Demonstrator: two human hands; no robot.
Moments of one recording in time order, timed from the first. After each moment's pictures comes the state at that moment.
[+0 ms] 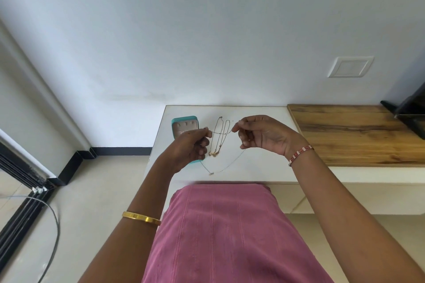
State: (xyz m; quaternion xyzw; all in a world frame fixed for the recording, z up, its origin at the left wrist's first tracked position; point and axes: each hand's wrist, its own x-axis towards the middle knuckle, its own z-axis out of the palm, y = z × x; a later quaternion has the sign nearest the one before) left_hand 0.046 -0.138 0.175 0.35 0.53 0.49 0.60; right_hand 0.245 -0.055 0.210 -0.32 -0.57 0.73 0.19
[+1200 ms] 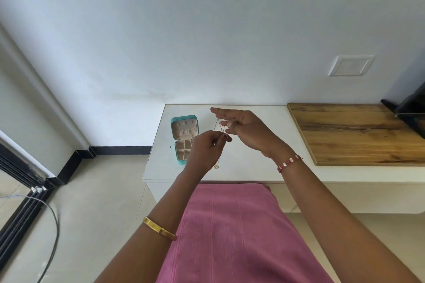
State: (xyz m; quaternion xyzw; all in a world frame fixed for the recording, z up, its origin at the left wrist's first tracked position) left_hand 0.094 -0.135 0.165 0.55 0.67 0.45 0.24; right_hand 0.209 -0.087 0.225 -0.37 -0.76 0.48 0.24
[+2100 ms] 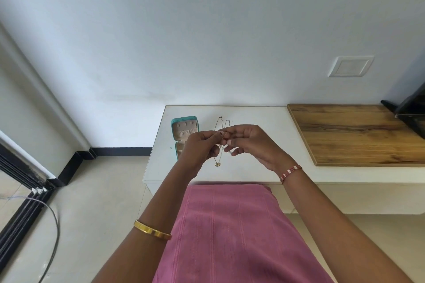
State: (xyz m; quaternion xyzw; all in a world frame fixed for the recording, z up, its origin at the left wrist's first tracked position) left_hand 0.082 -0.142 0.179 0.38 0.55 0.54 0.51; right_hand 0.226 -0.086 0.192 -0.37 -0.67 0.59 0.24
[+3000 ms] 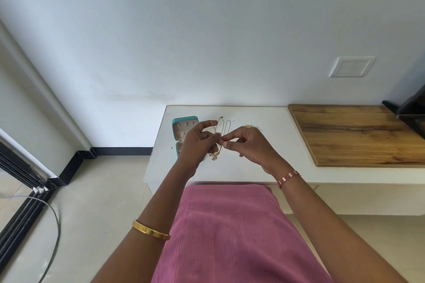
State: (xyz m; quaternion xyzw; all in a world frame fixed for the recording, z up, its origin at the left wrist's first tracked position) left_hand 0.074 -0.140 0.176 0.42 0.56 0.56 0.45; right_hand 0.218 -0.096 0.191 -0.44 -0.72 0.48 0.26
